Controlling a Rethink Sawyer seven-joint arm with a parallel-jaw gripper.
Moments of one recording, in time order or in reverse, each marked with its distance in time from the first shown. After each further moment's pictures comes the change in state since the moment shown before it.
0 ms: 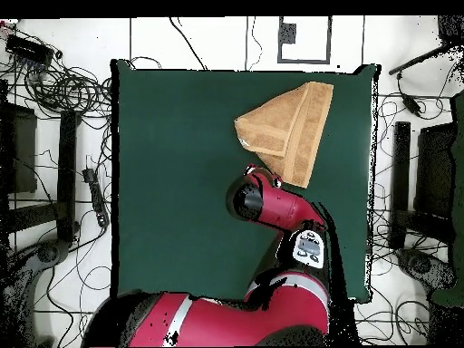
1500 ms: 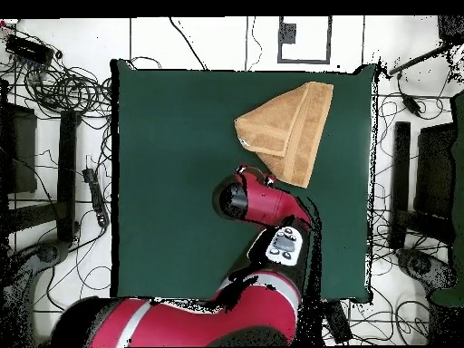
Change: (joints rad) arm 0.106 0.027 -0.084 -0.046 -0.001 0.048 0.000
